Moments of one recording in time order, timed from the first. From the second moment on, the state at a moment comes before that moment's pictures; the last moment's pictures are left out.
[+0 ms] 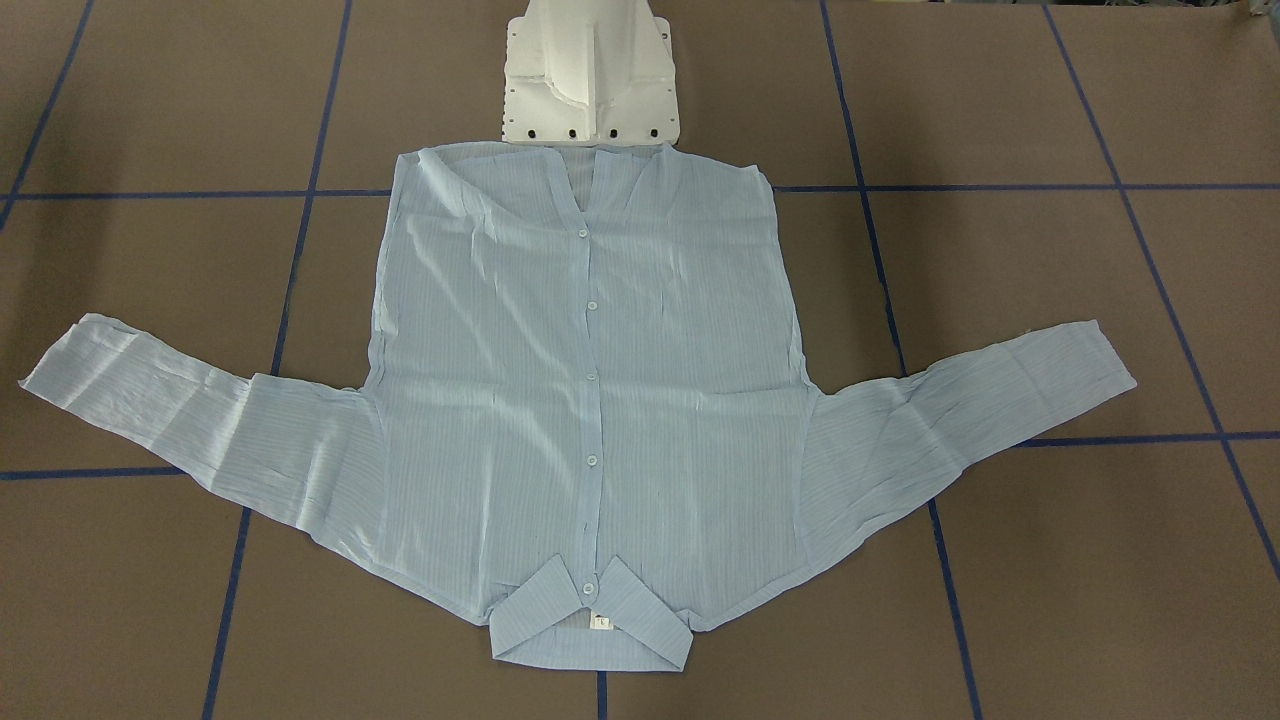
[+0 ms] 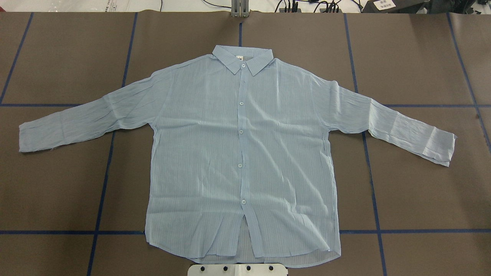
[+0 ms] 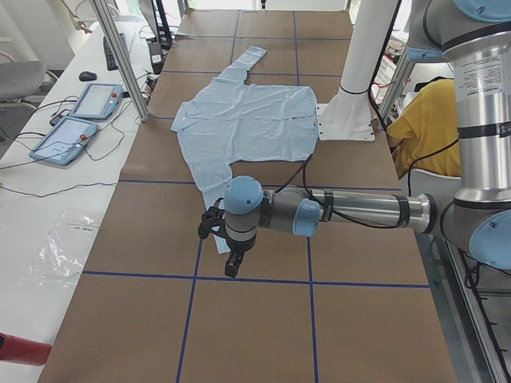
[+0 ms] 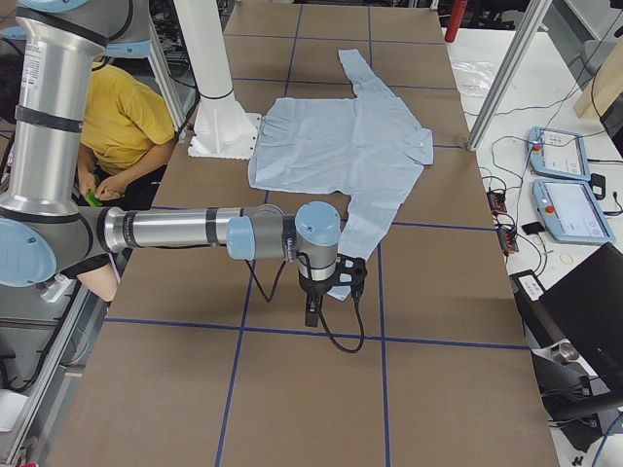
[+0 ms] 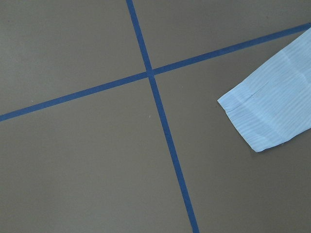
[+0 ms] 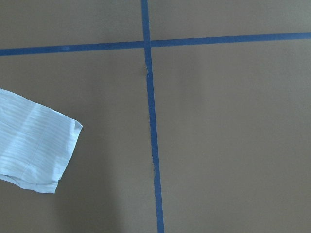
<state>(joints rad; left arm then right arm) -1.52 -1.39 -1.80 -1.70 -2.31 0.14 1.50 -1.80 1.88 -1.57 2.26 0.18</state>
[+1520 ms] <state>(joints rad) -1.53 -1.56 -1.82 -1.92 -2.25 0.13 1.39 -1.66 1.85 -1.24 2.27 0.35</state>
